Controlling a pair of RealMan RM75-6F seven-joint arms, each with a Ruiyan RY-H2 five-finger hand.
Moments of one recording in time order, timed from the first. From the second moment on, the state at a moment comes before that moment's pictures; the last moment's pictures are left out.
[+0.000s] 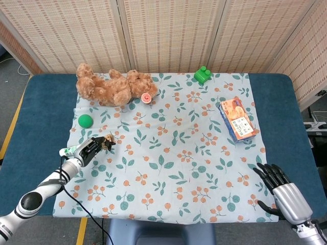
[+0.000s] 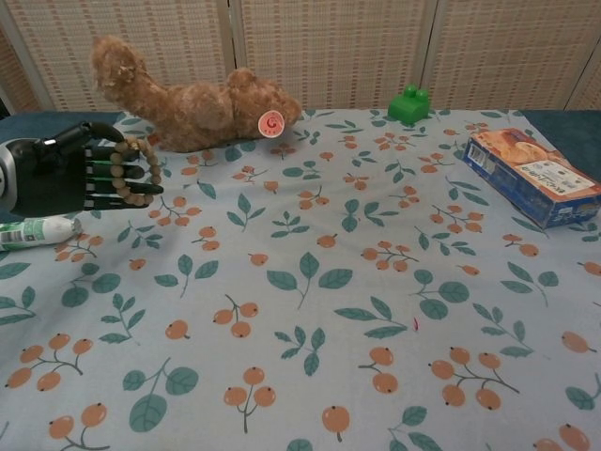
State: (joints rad) left arm -0.32 -1.50 -0.87 -1.46 0.84 0.01 -0.56; right arm 0.07 -1.05 -0.12 -1.60 -1.80 1.52 0.10
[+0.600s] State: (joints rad) left arm -0.30 -1.53 -0.91 -1.46 0.87 -0.03 -0.50; right arm 0.07 -1.05 -0.12 -1.60 -1.80 1.51 0.10
